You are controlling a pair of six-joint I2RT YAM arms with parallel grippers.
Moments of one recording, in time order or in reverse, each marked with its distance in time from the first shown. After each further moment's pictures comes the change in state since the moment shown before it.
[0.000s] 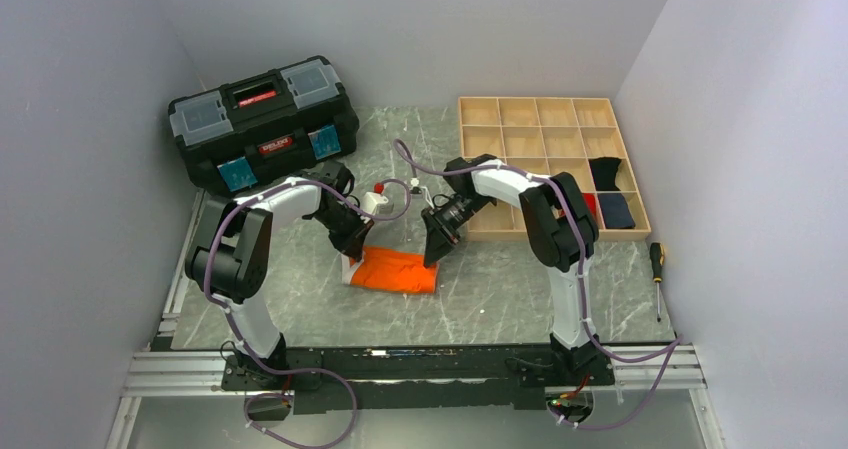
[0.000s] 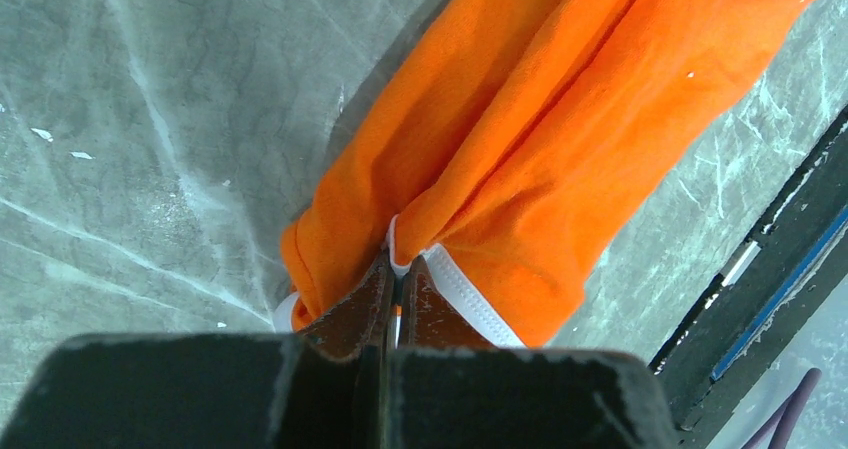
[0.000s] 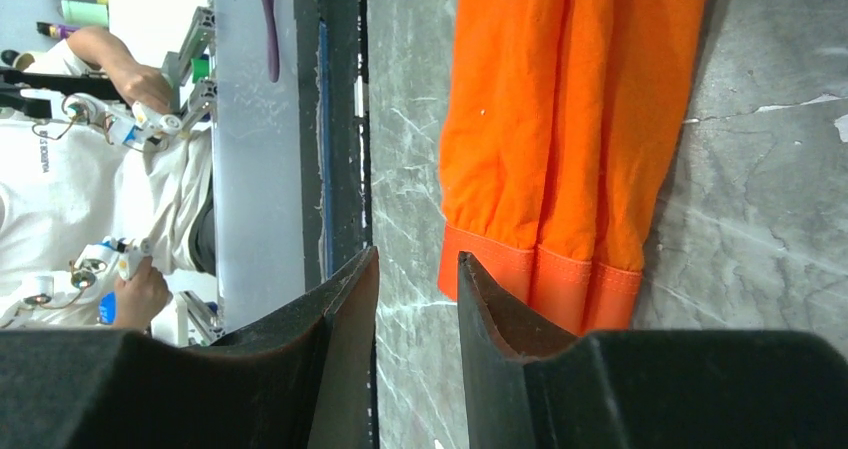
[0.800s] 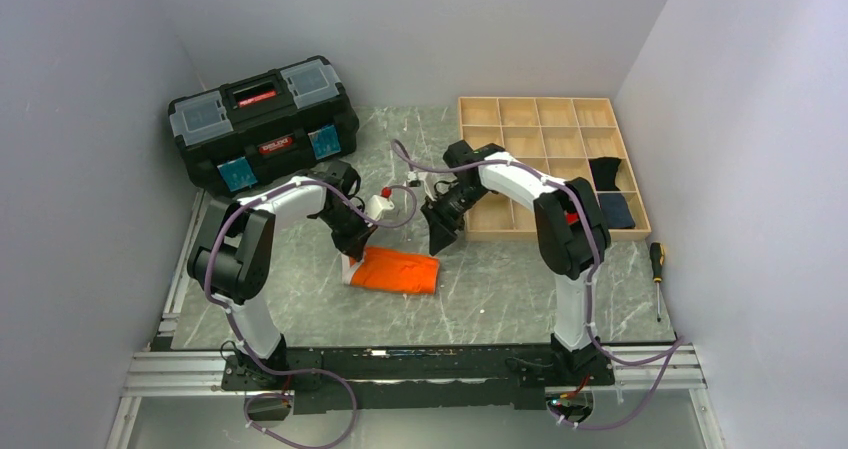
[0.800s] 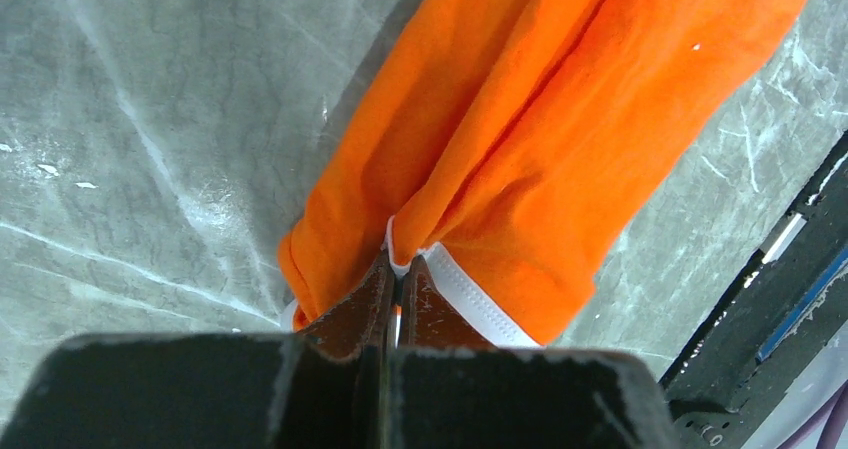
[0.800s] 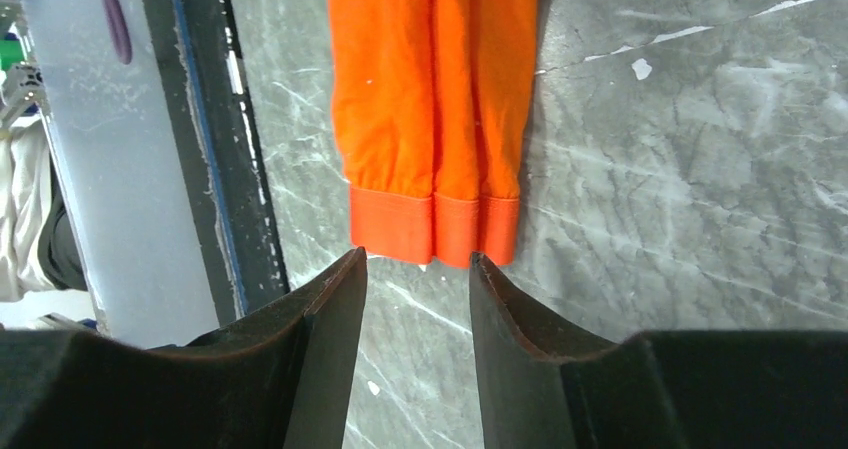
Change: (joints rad) left arm -0.037 0.002 0.025 -0.035 -0.046 0.100; right arm 0.001 -0.069 0.052 0.066 0.292 0.071
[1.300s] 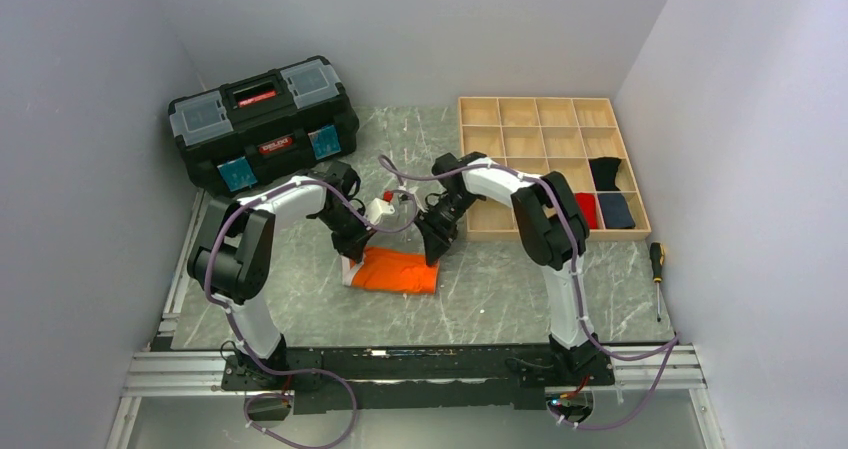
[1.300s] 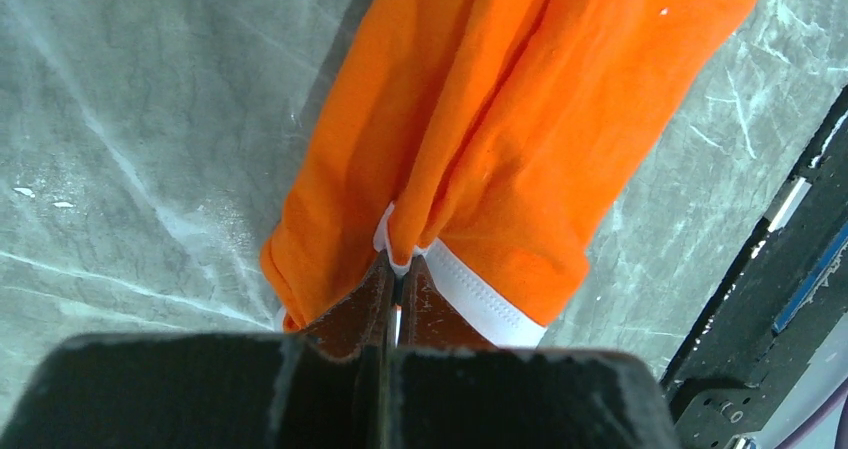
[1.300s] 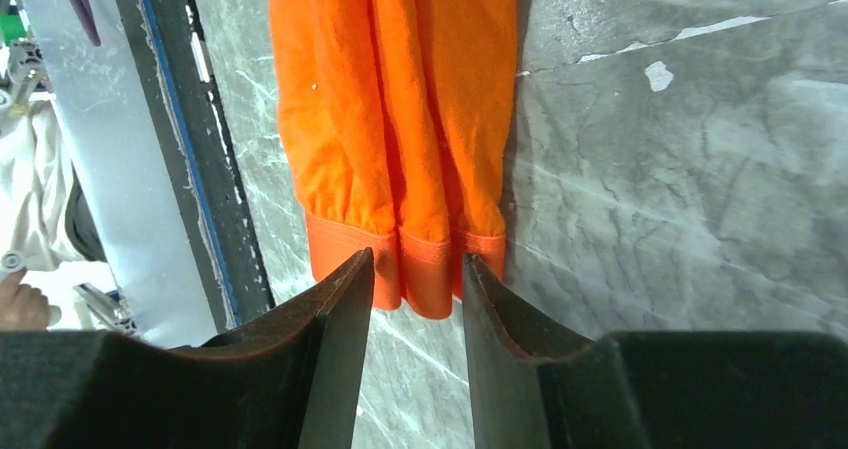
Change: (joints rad) left arm 0.000 0.000 0.003 -0.038 0.028 0.085; right arm 0.035 0.126 0.031 -0.021 0.003 -0.008
